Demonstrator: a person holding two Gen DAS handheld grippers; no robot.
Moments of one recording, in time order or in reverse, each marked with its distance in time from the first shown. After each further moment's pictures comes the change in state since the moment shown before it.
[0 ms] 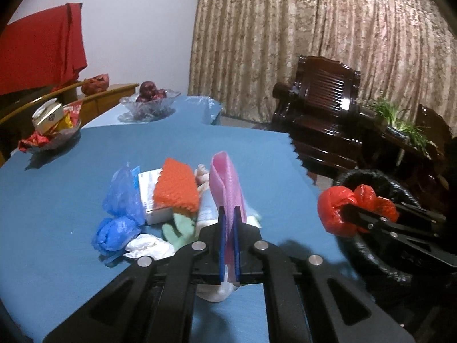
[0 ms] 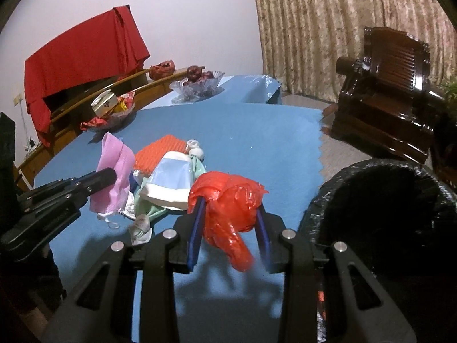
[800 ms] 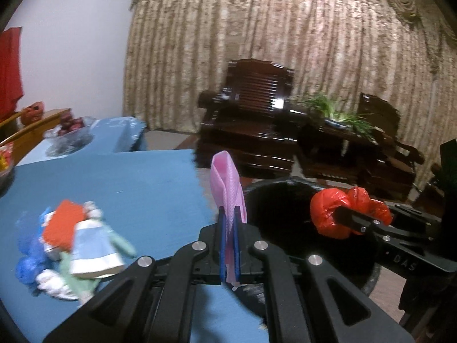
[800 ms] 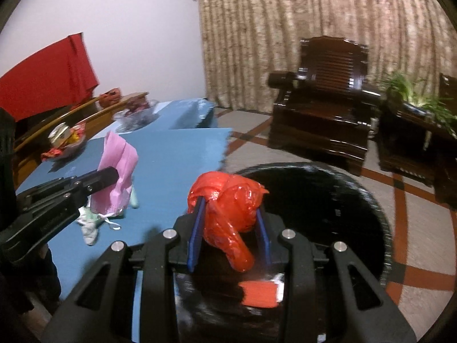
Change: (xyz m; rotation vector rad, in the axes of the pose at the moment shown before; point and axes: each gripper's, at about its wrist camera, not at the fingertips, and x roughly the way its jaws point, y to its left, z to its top) left arm 0.011 -0.146 0.030 0.141 -0.040 -0.298; right arm -0.104 -0.099 -0.014 0.126 -0.088 -0.272
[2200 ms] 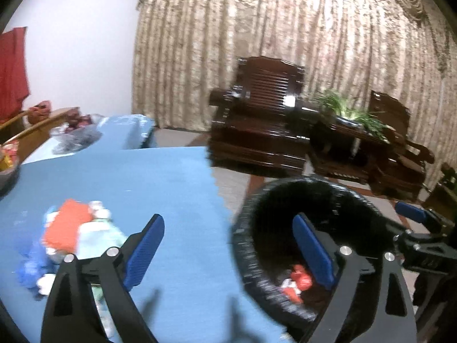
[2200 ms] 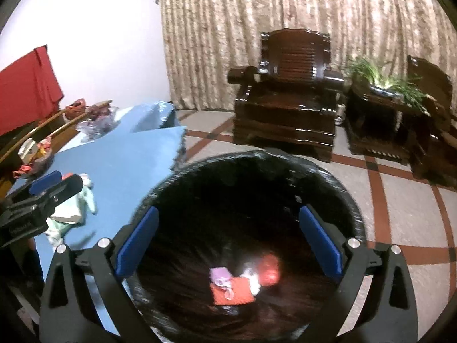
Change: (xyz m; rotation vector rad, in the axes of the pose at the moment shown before) left arm 0.009 0.039 -0.005 -0.016 0.001 0.103; right arm 0.020 -0.022 -0.013 0.071 -0.010 -0.095
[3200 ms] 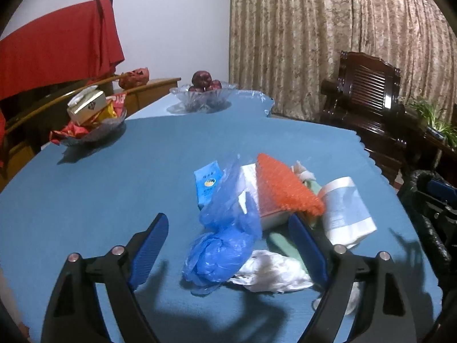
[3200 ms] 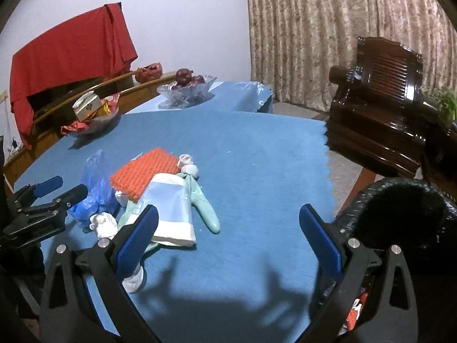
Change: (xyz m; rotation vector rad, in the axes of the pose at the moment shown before) left arm -0.038 0.218 -0.069 -0.152 0.079 0.398; right arm 0.094 0.215 0.003 -0.220 0.081 0.284
